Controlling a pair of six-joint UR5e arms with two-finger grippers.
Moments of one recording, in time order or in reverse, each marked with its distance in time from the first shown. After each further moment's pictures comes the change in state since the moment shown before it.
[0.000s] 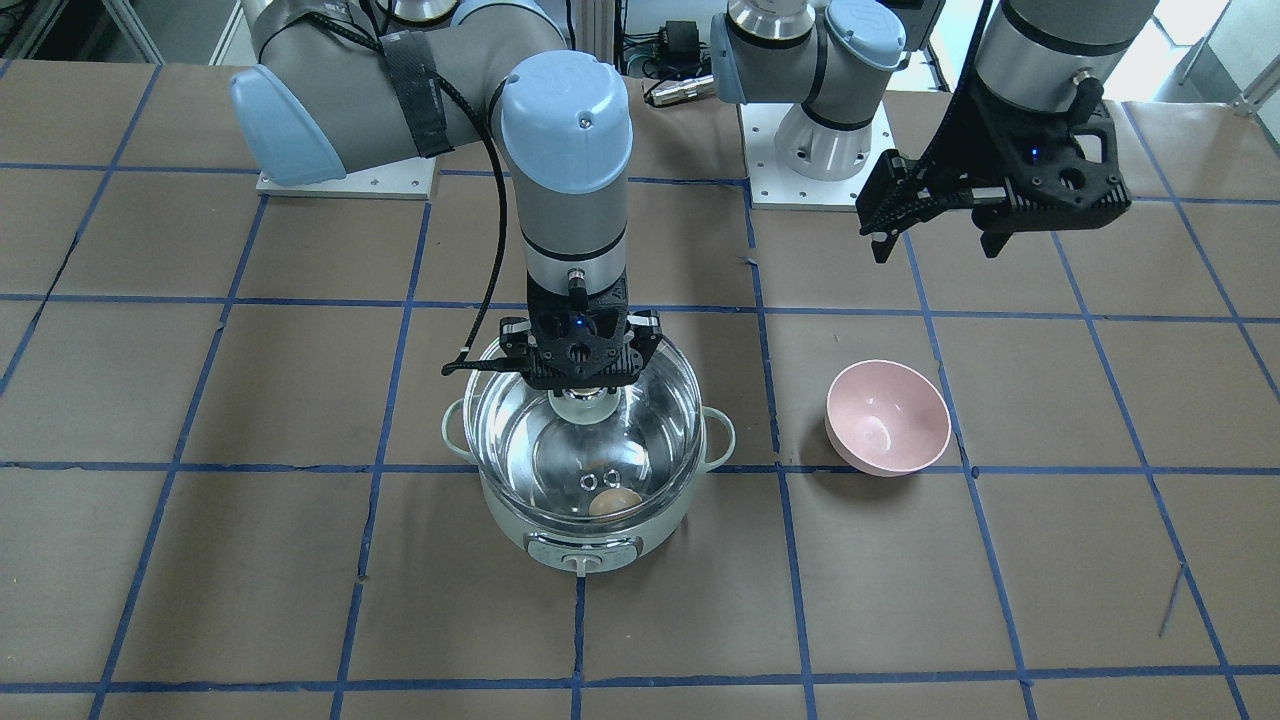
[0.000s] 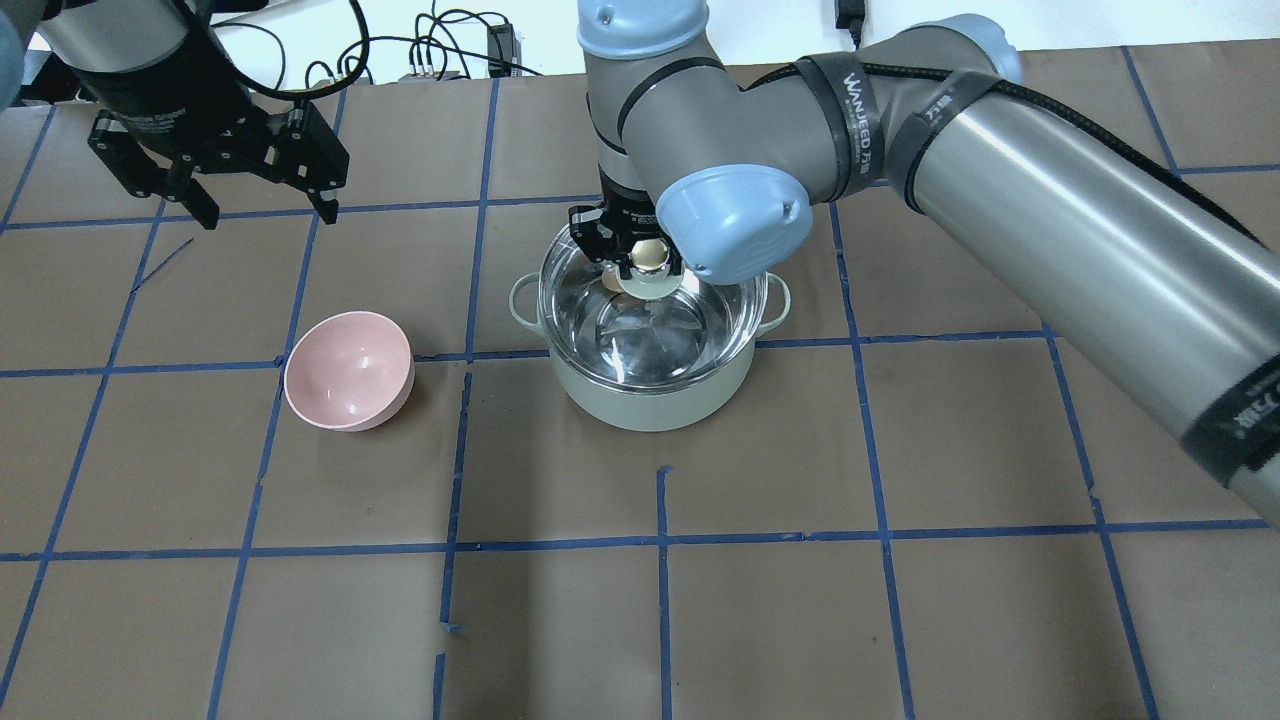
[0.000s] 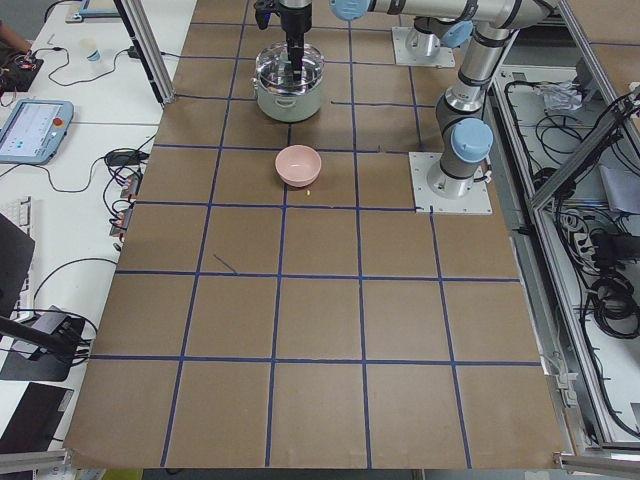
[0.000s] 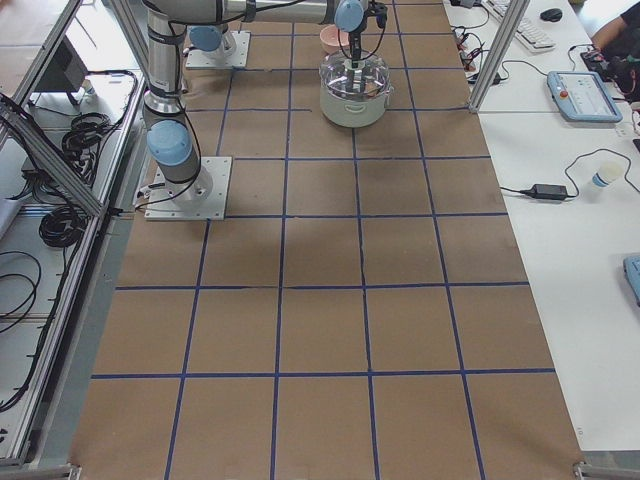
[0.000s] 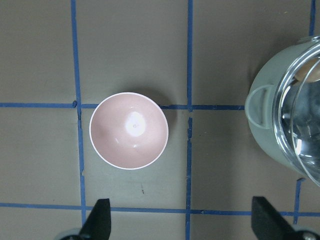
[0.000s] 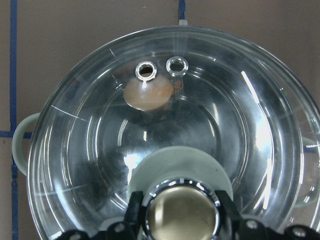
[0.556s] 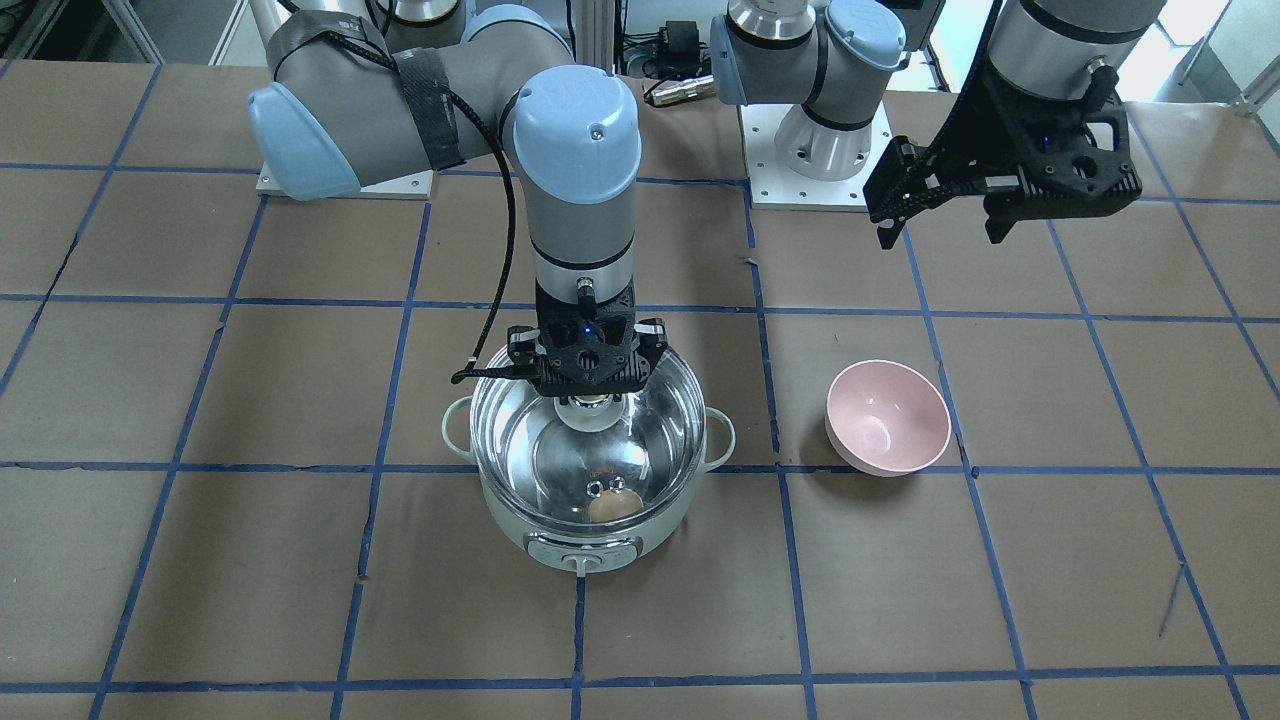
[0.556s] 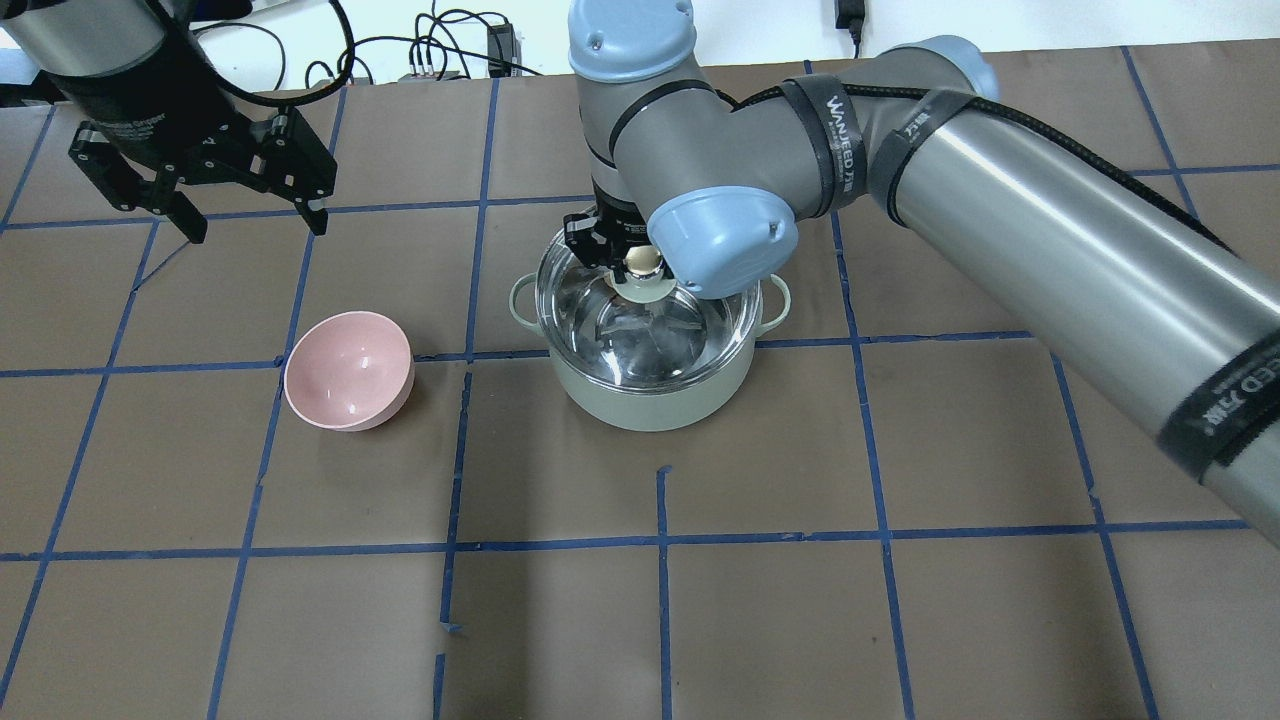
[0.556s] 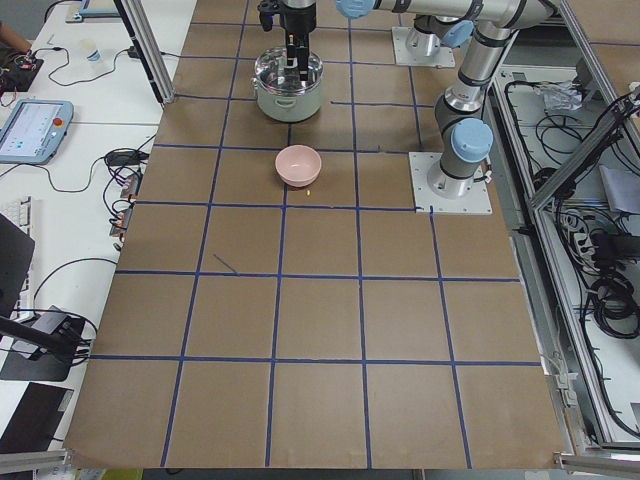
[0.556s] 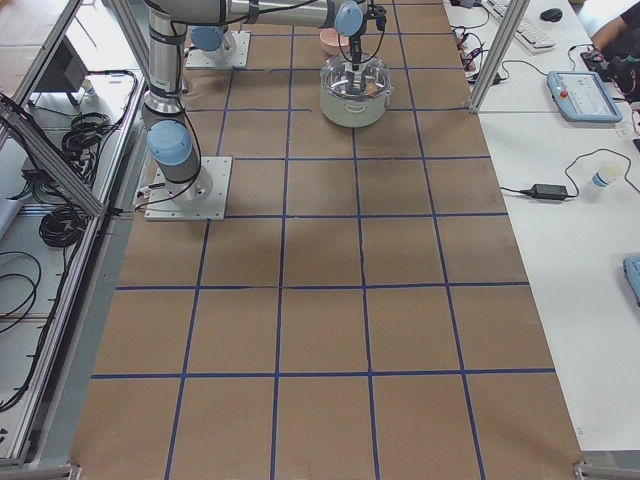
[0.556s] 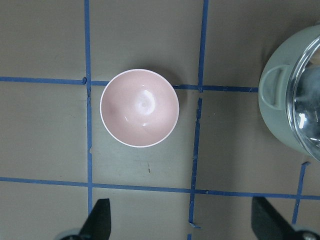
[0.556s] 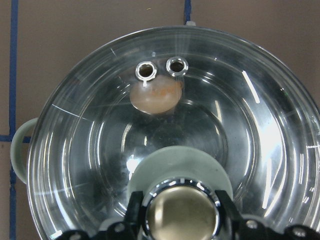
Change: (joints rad) left arm 0.011 0.015 0.000 -0.045 -0.023 -0.001; right arm 0.008 0.015 0.014 -0.040 -0.002 0.000
